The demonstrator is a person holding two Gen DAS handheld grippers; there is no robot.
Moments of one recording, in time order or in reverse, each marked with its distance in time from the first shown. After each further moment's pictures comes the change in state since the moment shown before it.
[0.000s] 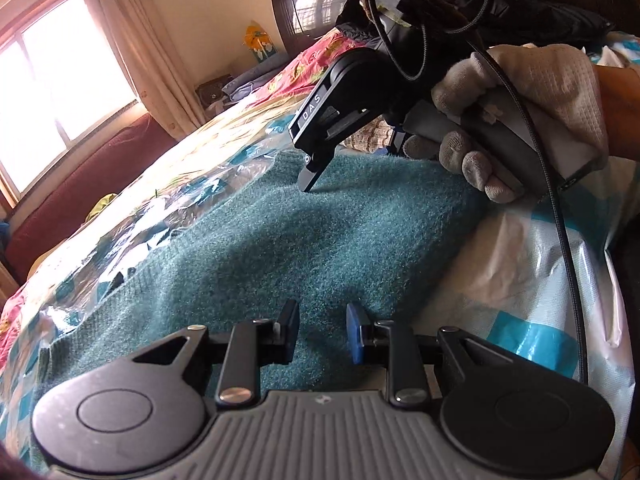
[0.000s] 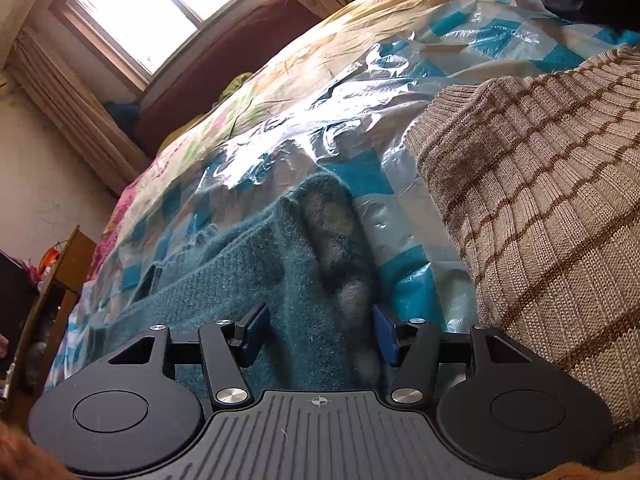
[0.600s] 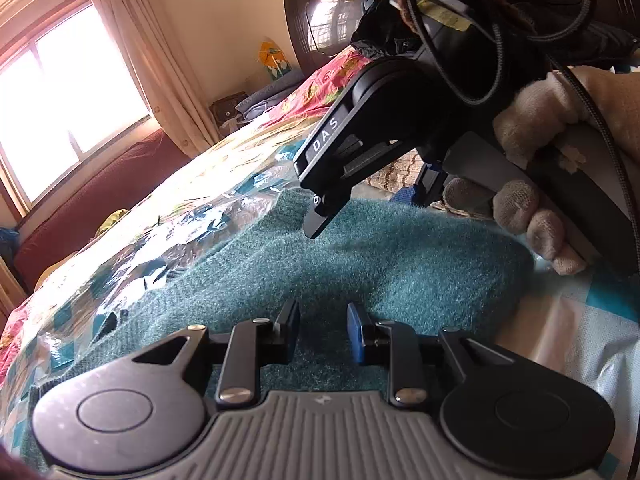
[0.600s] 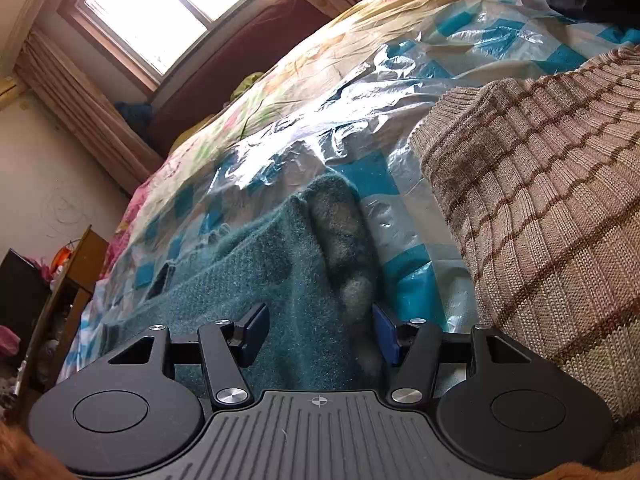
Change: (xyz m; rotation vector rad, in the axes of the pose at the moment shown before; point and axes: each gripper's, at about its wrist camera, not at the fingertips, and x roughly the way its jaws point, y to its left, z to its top) left arm 0.036 0.001 0.031 -0.034 -0.060 0.046; right arm -0.012 -0.004 0.001 0.005 0.001 0.048
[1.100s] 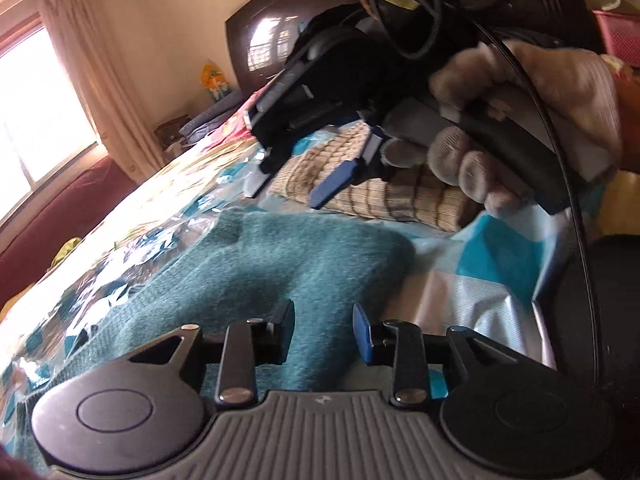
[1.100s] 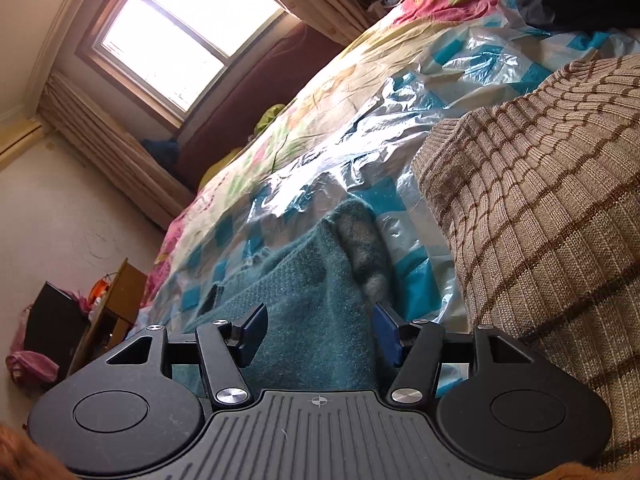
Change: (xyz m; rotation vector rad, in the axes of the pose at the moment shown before) left arm -0.049 -0.025 -0.011 0.126 -0.044 -0.173; right arm -0.057 -0.004 -0.011 0.070 -0.078 0.102
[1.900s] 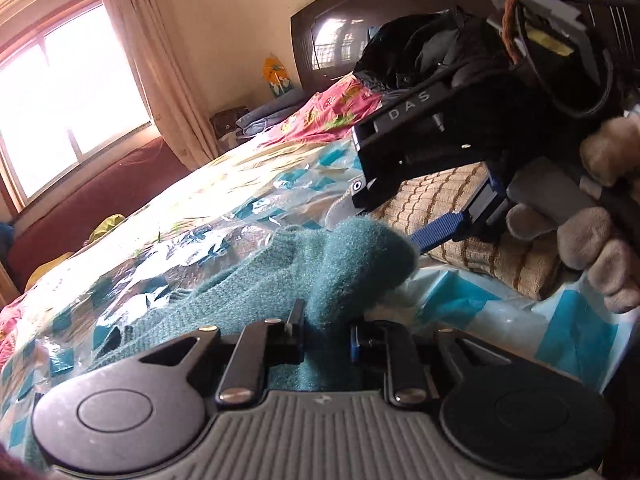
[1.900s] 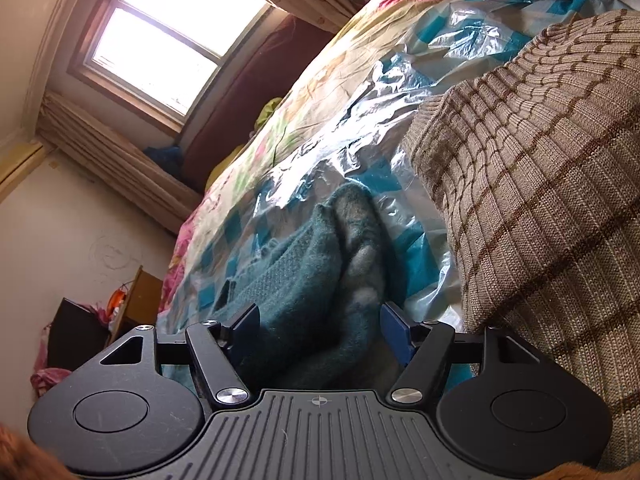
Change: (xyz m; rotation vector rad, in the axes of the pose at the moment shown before) left arm 0.013 0.035 0.032 -0.173 -0.012 0.140; right arm 0.000 -0.010 -0.002 0.093 0.037 0.030
